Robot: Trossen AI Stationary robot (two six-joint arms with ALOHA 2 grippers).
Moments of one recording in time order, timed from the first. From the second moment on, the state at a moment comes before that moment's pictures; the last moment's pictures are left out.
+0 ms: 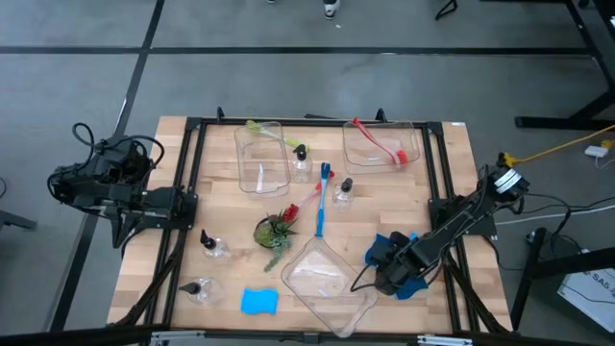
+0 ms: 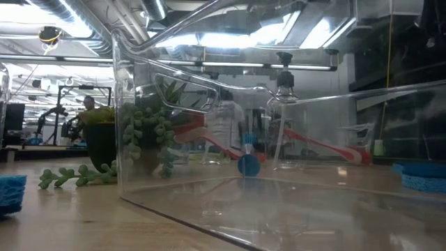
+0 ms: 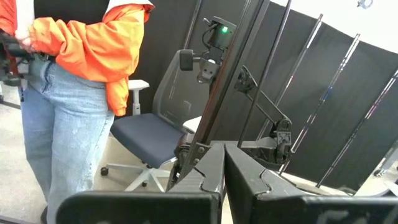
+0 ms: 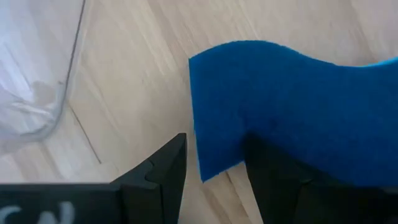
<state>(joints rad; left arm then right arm) 0.00 0.35 0.78 -0.39 1.56 -0.35 0.71 1.64 0.82 -0.55 0.21 1.12</state>
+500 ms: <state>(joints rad) 0.00 0.35 0.78 -0.39 1.56 -0.35 0.70 1.65 0.82 -0.58 0.22 1.12</state>
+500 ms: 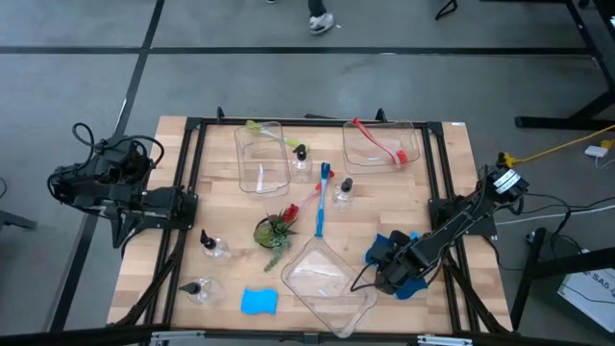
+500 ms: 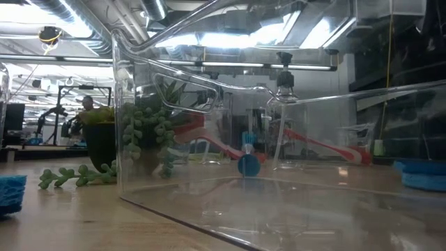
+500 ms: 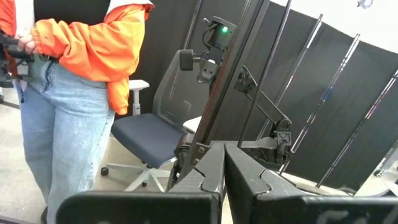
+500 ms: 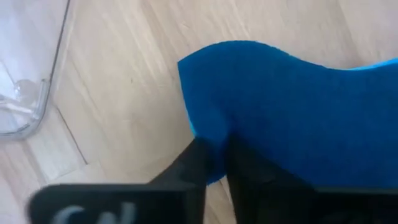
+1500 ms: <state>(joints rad) 0.00 0.35 0.78 -0.39 1.56 -0.35 0.70 1.18 0.82 -0.34 0.48 1.01</state>
